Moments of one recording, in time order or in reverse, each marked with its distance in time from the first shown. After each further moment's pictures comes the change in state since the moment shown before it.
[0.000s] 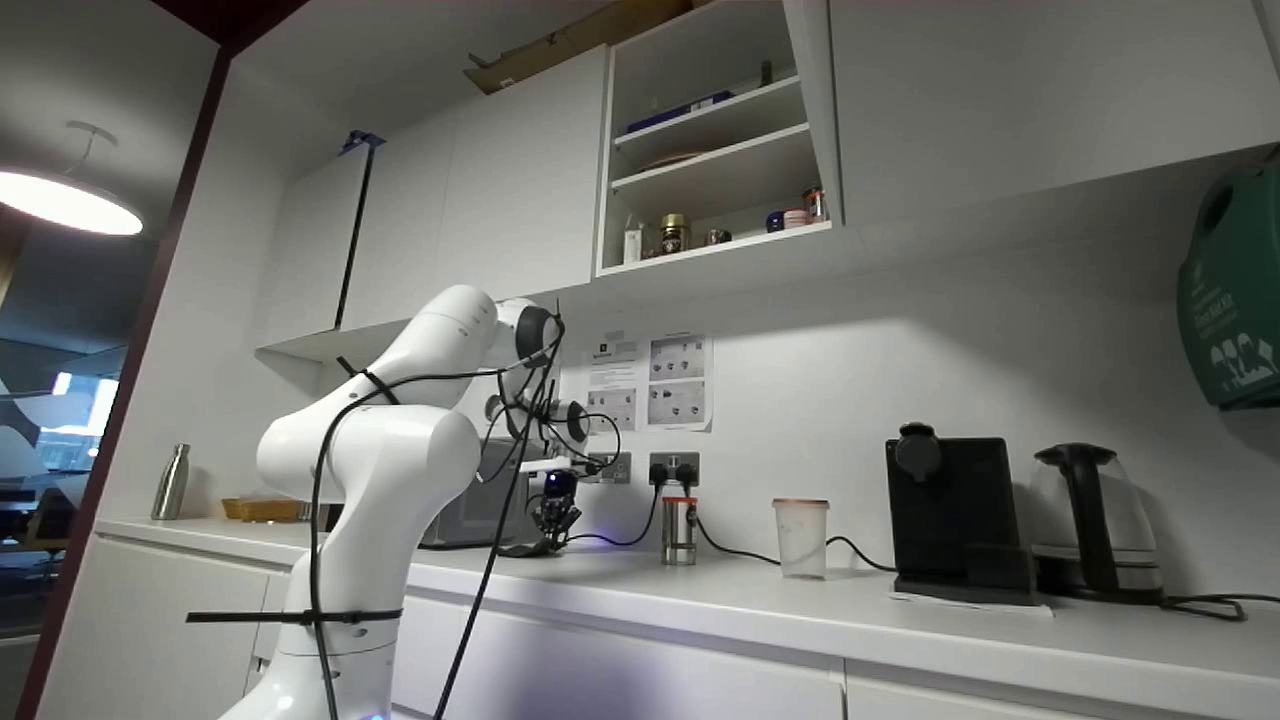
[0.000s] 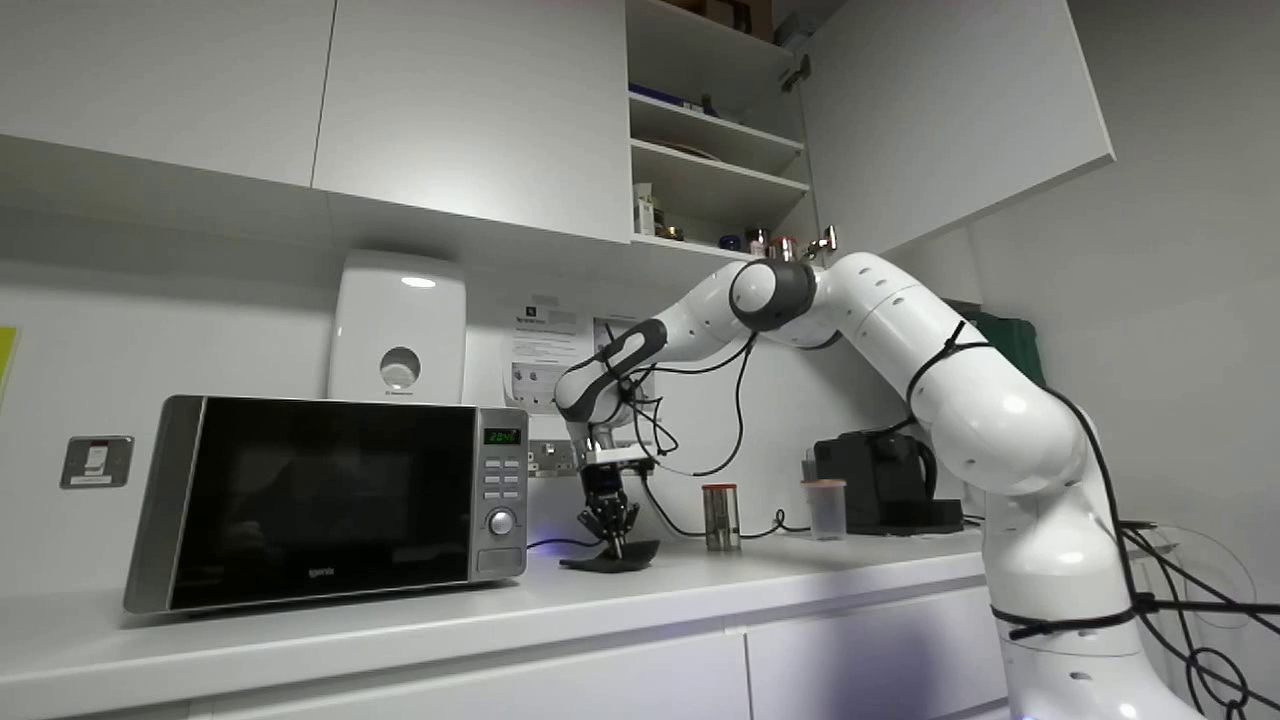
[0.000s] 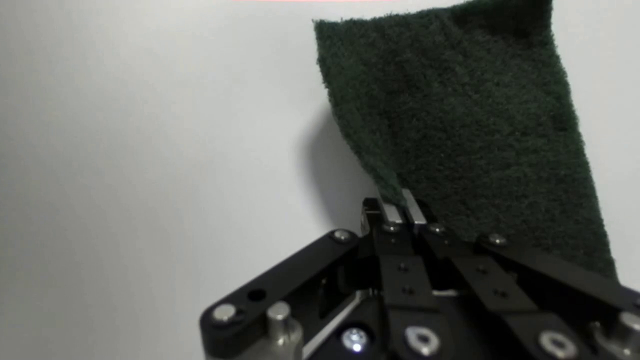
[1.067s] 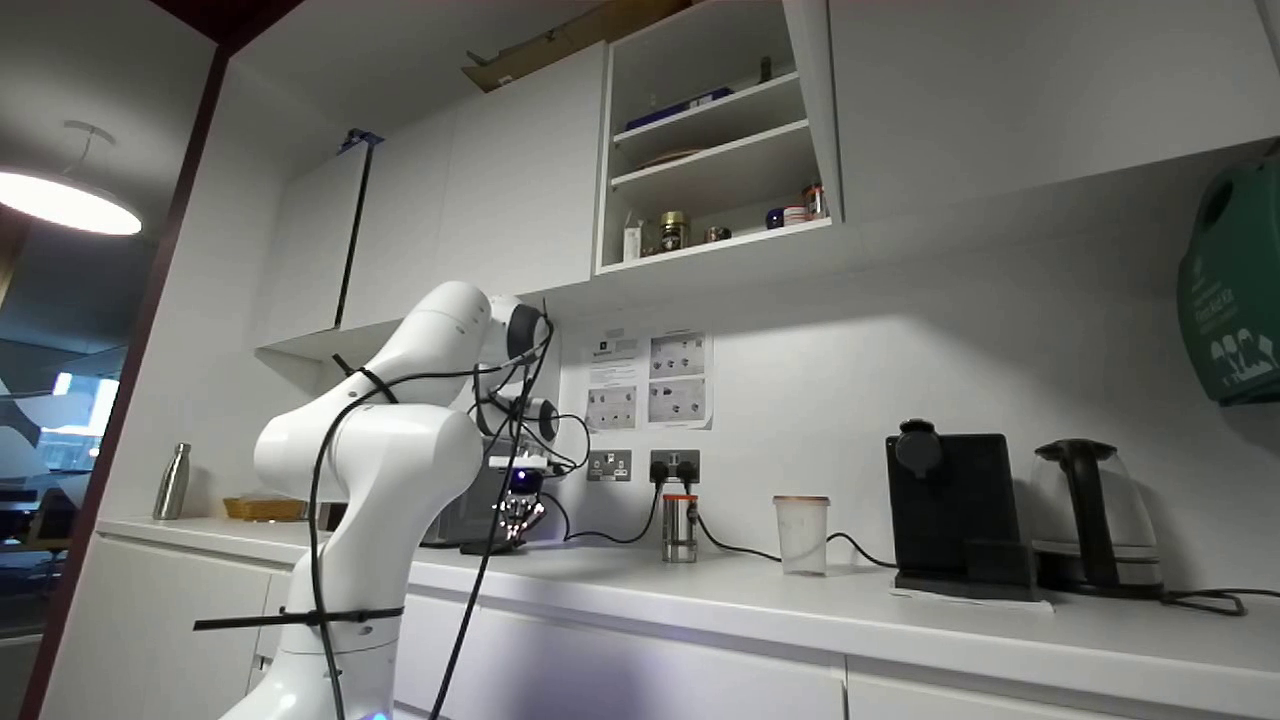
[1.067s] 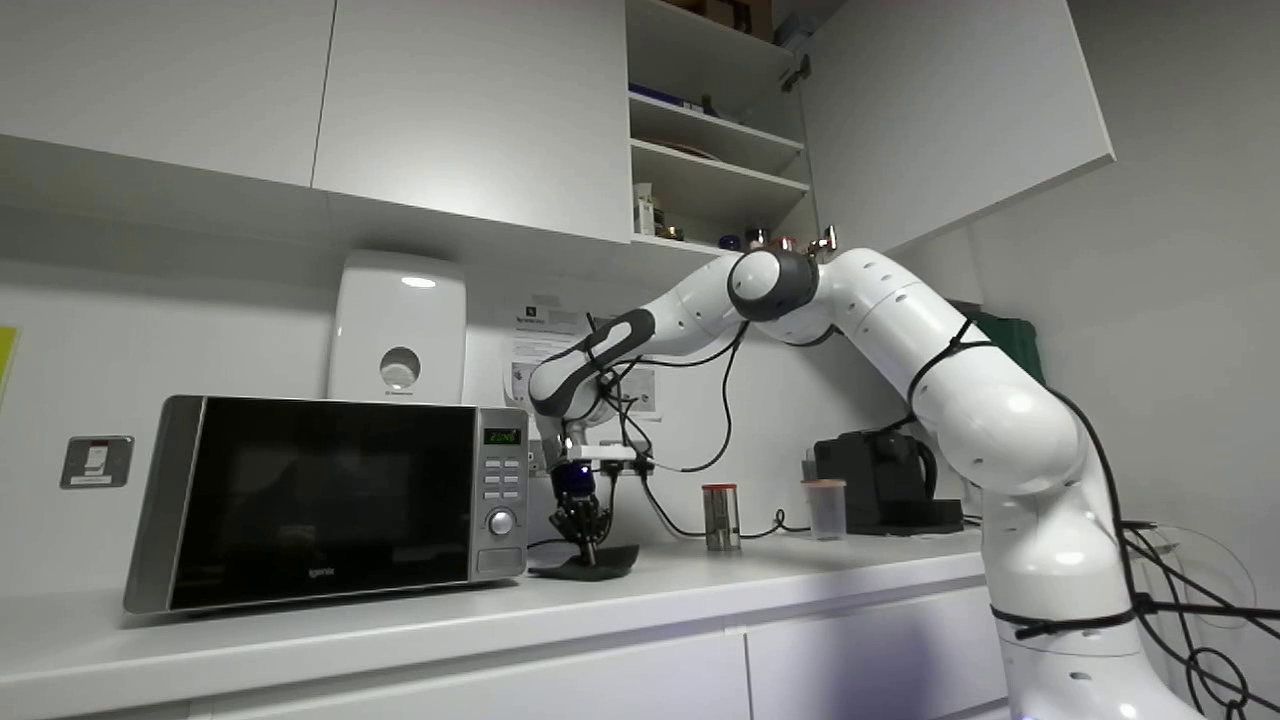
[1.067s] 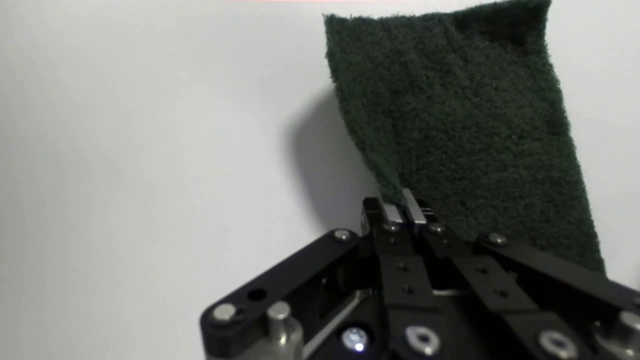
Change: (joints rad) arm 0.057 -0.022 0.071 -0.043 0.015 -0.006 -0.134
